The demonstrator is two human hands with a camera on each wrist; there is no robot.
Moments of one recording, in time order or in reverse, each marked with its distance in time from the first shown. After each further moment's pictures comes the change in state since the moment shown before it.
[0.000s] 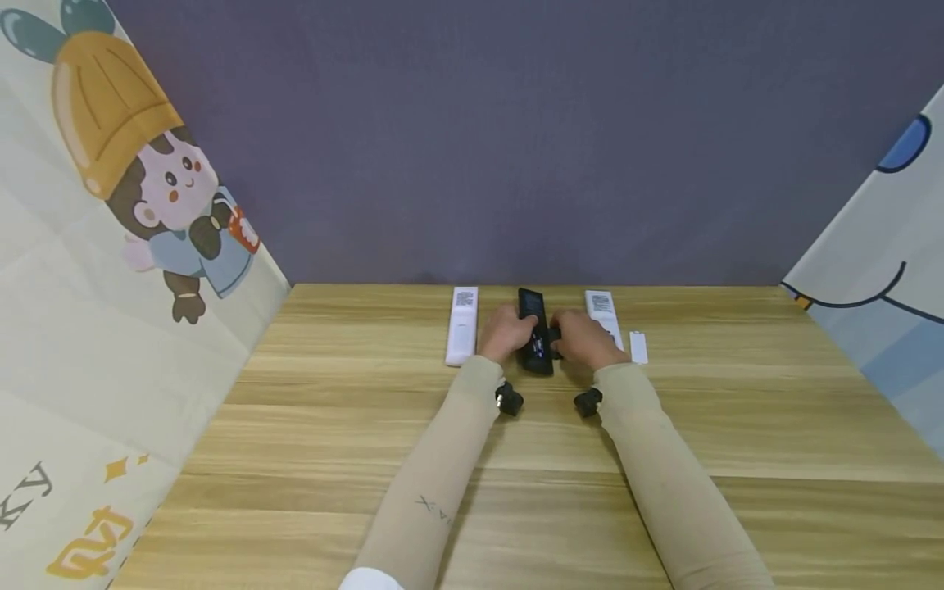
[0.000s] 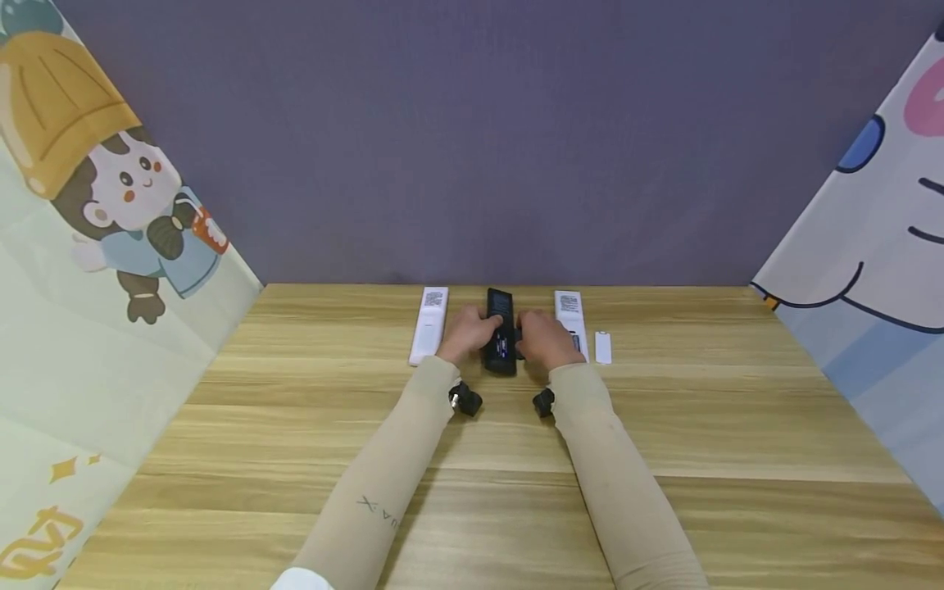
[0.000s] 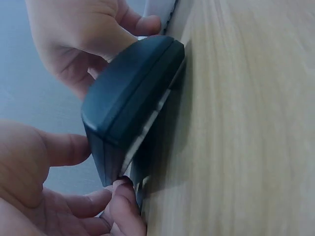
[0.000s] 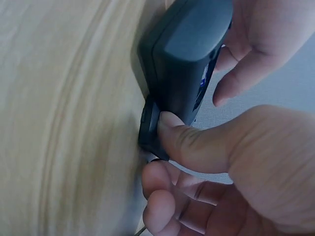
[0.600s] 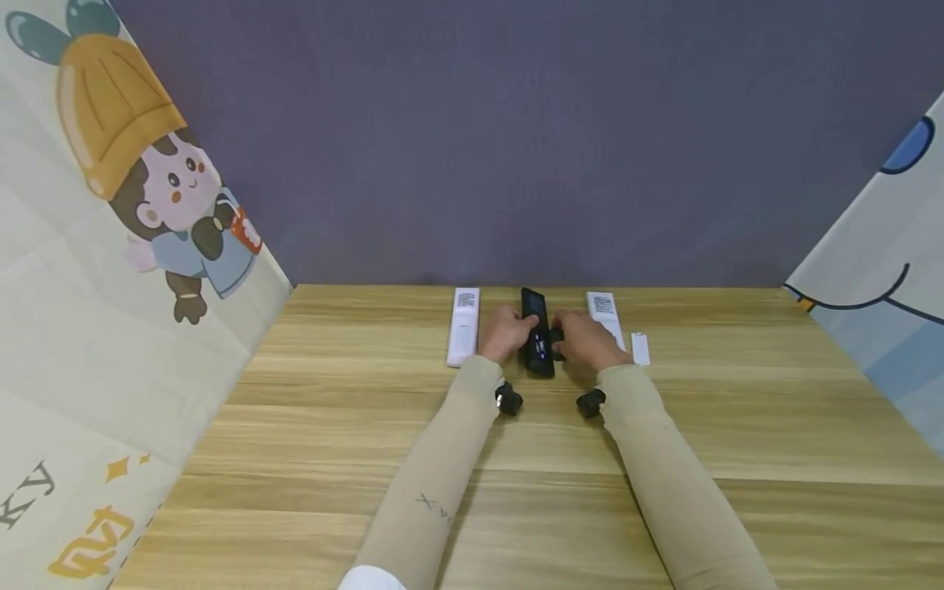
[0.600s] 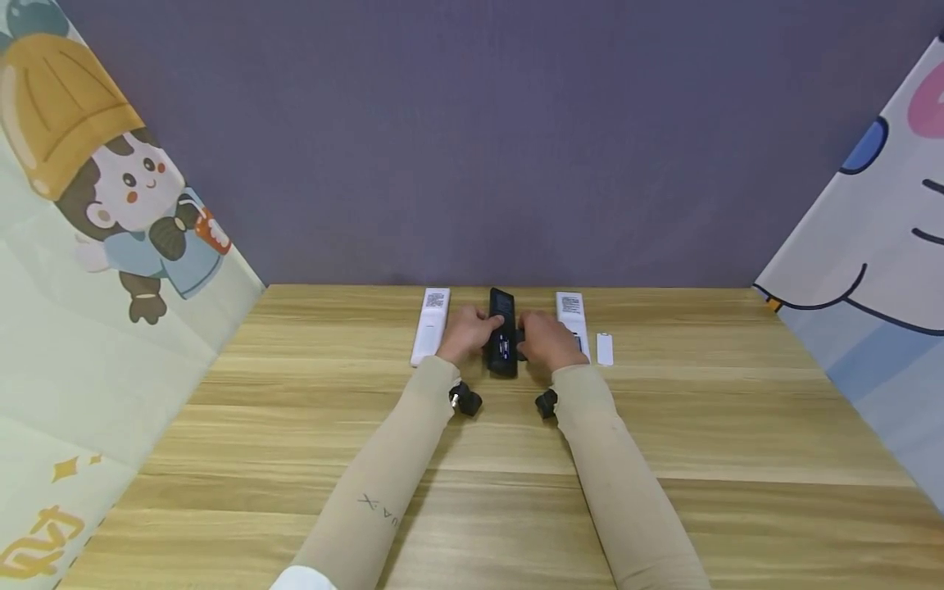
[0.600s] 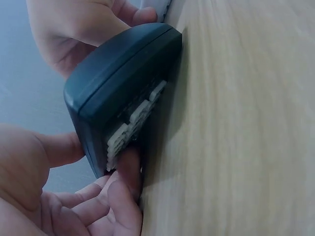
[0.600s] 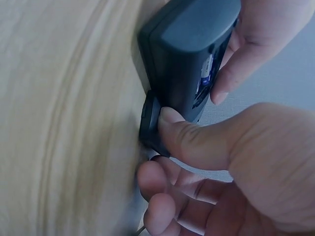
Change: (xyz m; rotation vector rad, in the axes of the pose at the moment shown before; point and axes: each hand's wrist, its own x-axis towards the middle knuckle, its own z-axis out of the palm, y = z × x) left_hand 0.008 0.001 -0.001 -0.018 -0.031 -0.080; right_hand 0.005 0.008 0.004 -0.005 0.007 0.003
